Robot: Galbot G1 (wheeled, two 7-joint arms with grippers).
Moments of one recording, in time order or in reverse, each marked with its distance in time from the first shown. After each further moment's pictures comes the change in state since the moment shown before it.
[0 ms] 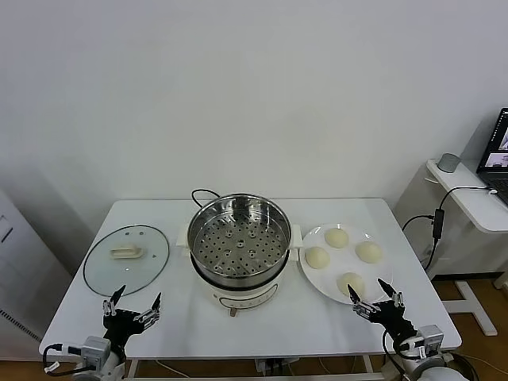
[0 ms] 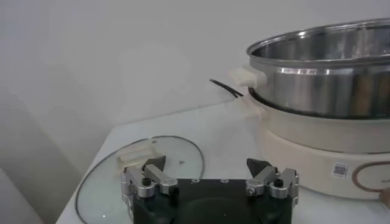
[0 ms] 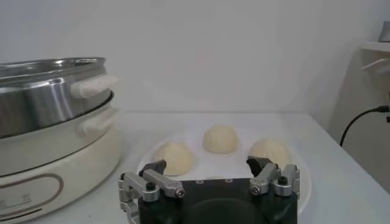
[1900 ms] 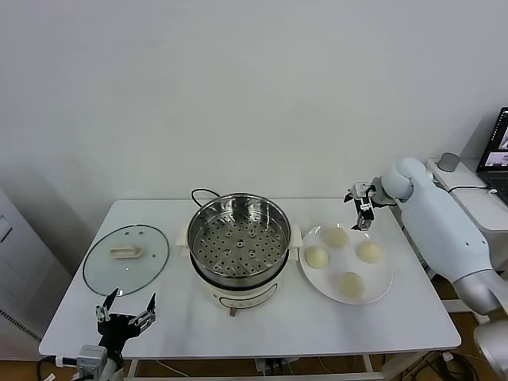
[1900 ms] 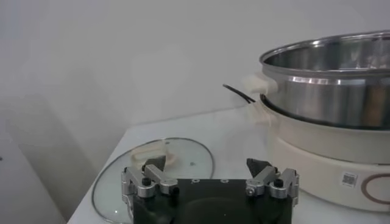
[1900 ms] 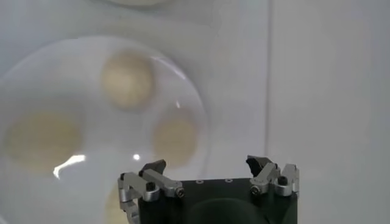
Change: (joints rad) left arm 0.032 -0.089 -0.024 -0.036 0.033 -0.035 -0.022; right arm 1.417 -0.172 -0.806 -0.900 -1.069 0.154 -1.017
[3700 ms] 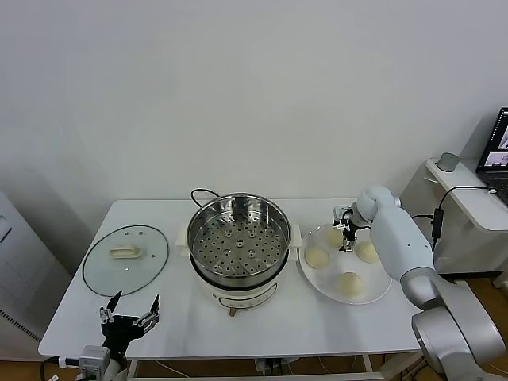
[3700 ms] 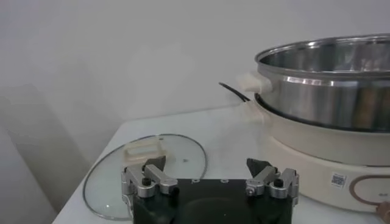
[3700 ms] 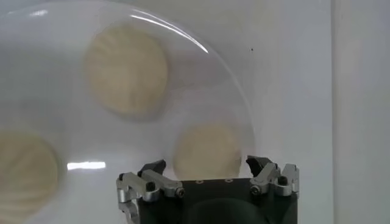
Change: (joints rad) left arm 0.003 -0.018 0.006 -0.002 -0.016 0.016 0.006; right arm -0.022 0.229 0.175 -0.371 -0.277 0.085 0.150
